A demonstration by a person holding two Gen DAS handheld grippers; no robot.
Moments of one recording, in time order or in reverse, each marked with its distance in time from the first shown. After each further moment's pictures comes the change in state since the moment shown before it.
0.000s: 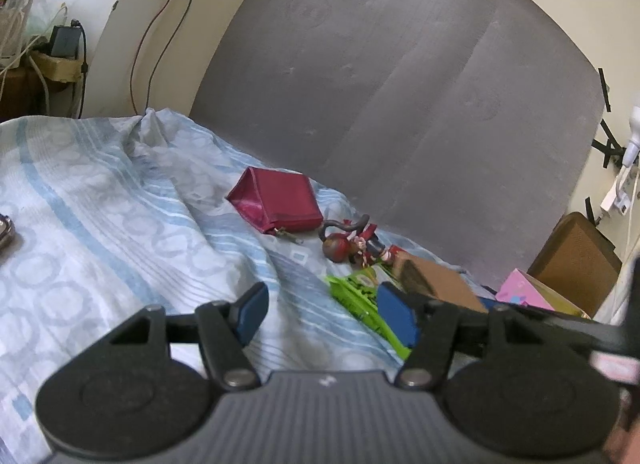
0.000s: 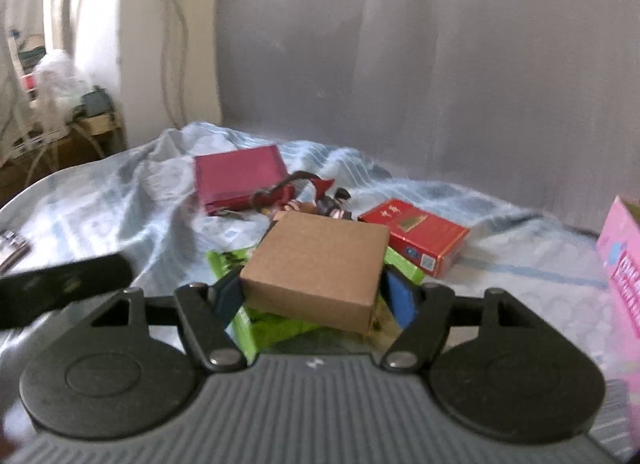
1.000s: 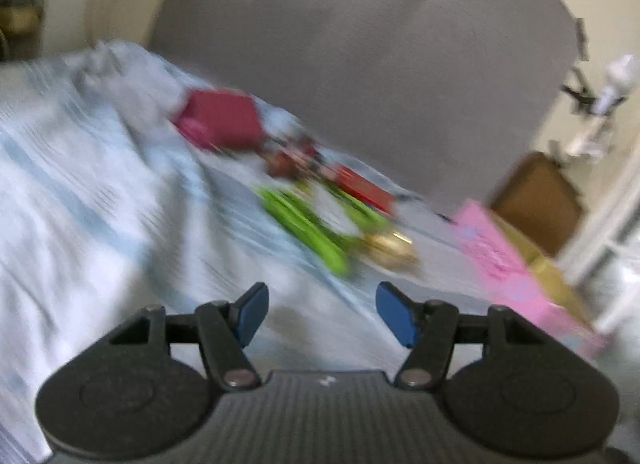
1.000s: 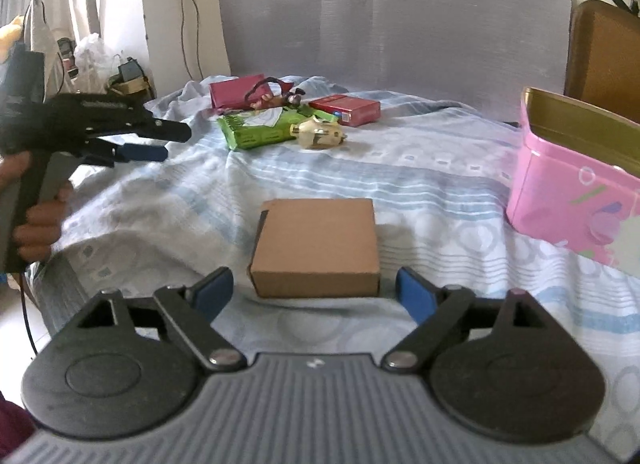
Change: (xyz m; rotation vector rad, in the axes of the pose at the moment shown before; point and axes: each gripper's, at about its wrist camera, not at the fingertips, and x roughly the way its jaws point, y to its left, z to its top) left arm -0.006 -0.033 -0.015 -0.009 0.261 -0.146; right arm -0.135 -0.065 -0.105 0.073 0.103 0.066
